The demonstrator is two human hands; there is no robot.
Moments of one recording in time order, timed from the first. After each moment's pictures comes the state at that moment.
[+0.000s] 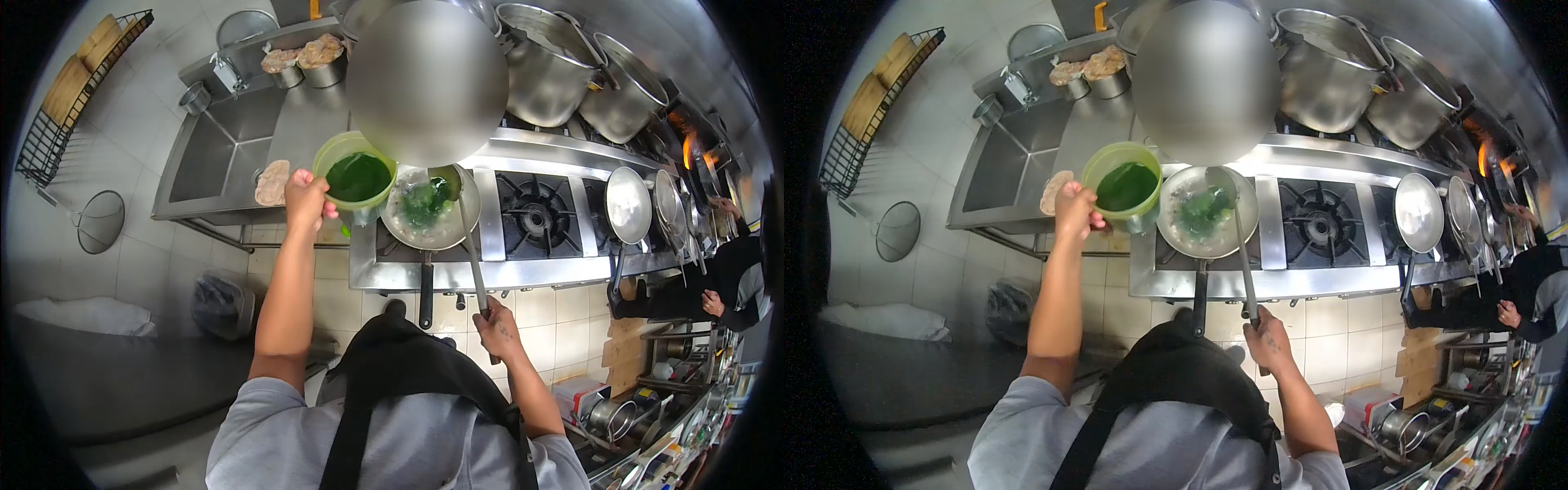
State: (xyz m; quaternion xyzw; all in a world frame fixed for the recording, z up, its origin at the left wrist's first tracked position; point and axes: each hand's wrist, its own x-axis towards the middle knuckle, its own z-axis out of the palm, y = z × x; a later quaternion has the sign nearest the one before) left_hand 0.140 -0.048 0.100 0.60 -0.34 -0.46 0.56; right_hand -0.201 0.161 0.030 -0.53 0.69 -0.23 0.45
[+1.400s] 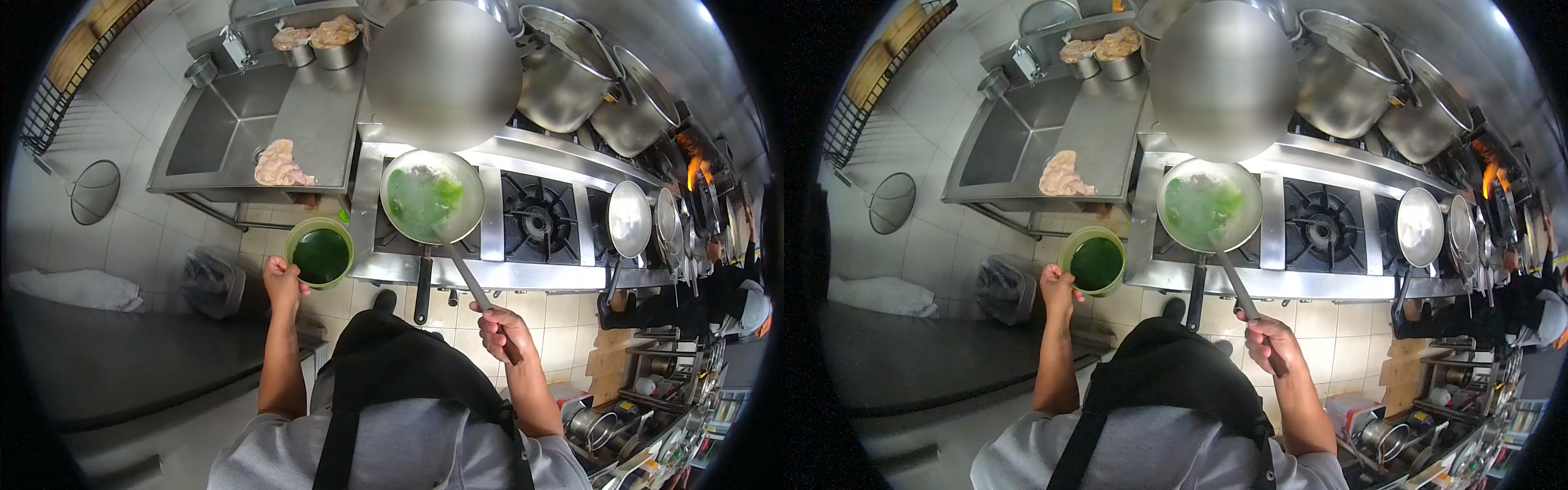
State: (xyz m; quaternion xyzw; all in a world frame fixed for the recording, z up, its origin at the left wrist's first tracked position) left_hand 0.200 0.105 -0.010 0.66 -0.24 -0.40 0.59; right_hand -0.221 0.155 0.053 -0.07 0.41 -0.37 0.83
